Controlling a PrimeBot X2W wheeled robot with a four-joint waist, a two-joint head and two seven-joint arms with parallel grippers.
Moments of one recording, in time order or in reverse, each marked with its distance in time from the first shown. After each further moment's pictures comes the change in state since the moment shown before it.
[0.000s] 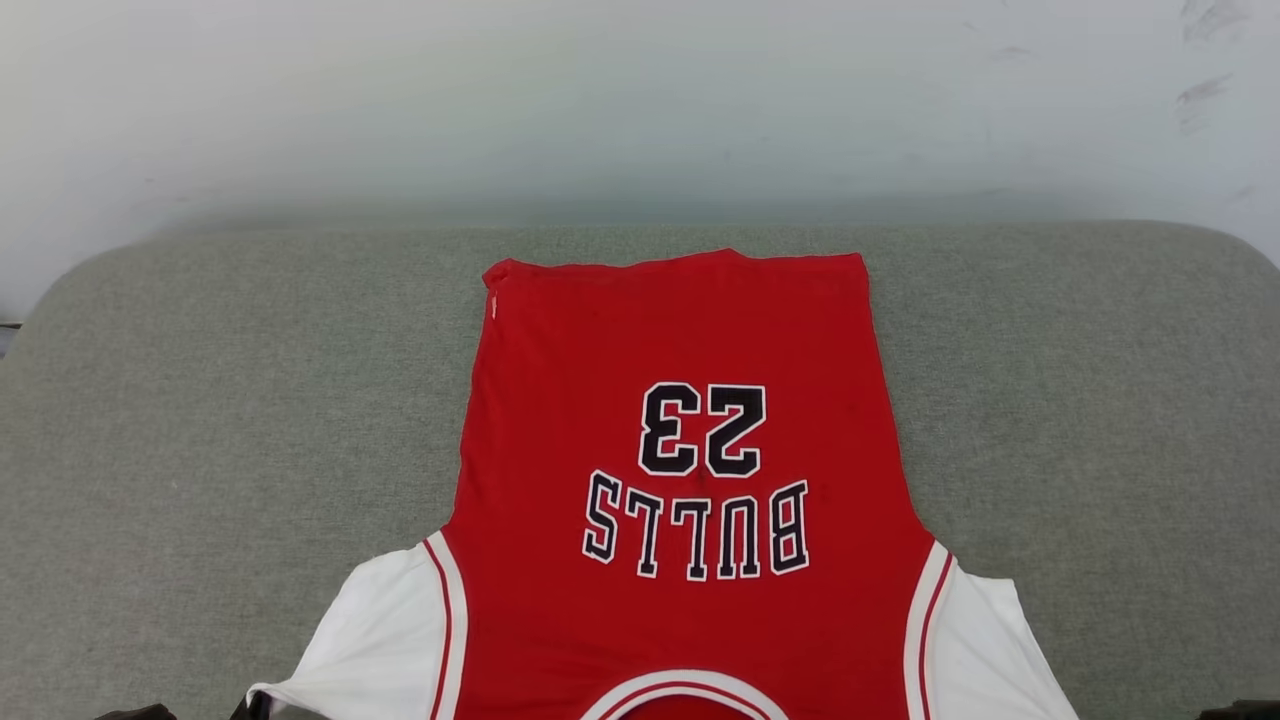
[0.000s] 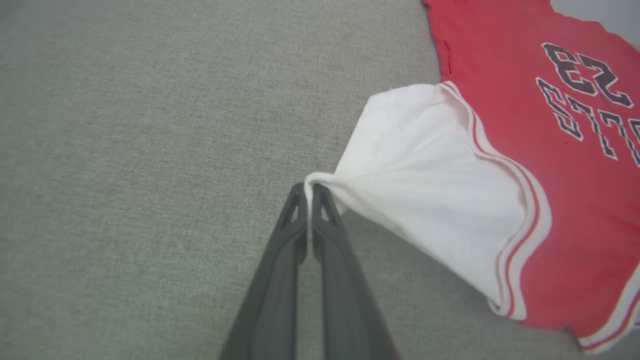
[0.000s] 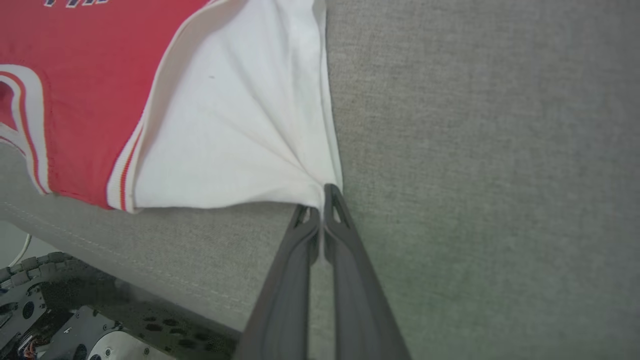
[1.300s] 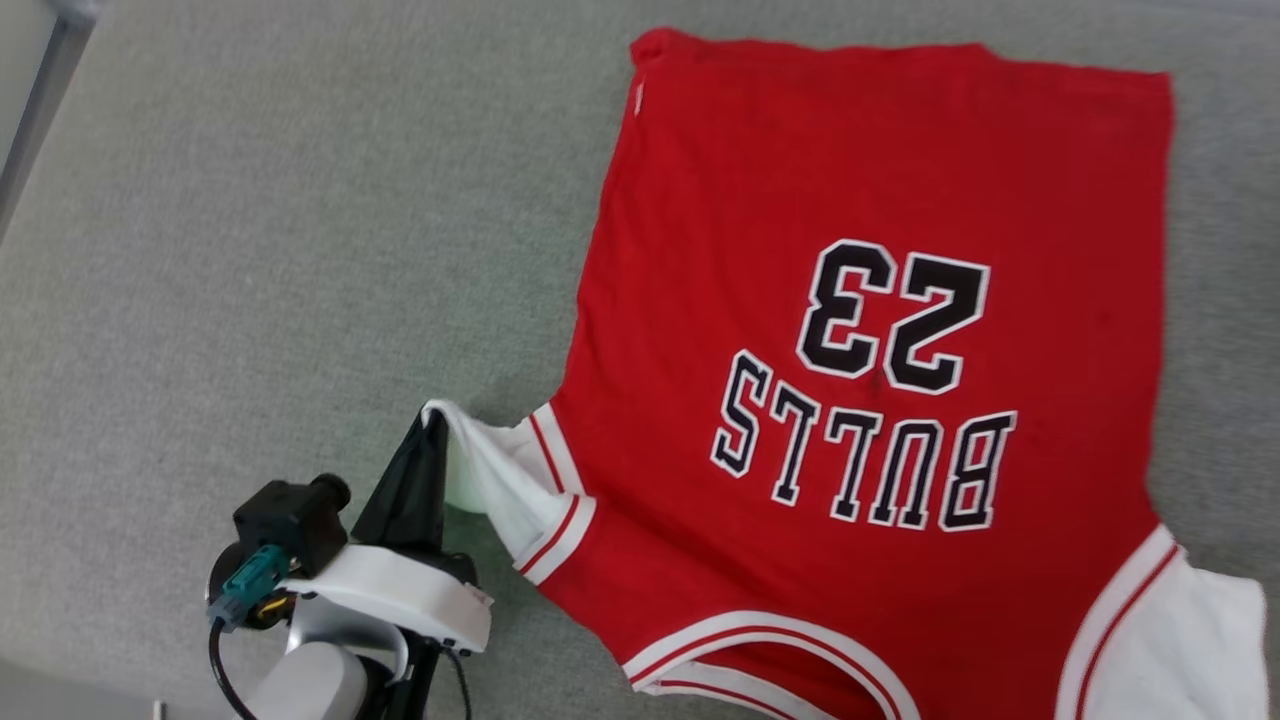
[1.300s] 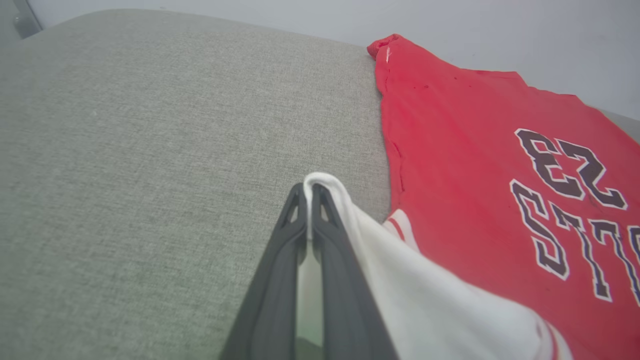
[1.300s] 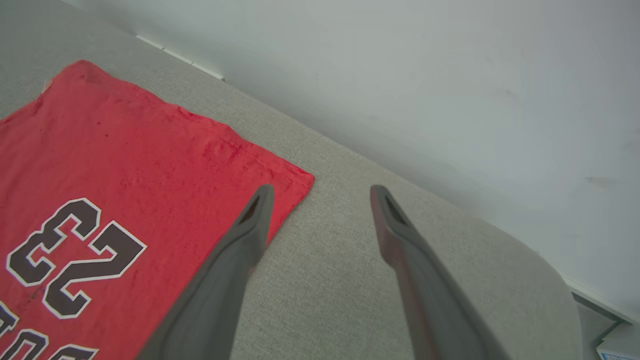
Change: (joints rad) left arm -0.349 -0.239 -0.048 -0.098 0.240 -0.033 -0.048; right arm -0.863 -0.156 -0.276 -0.286 -0.089 0.000 0.692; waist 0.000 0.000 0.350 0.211
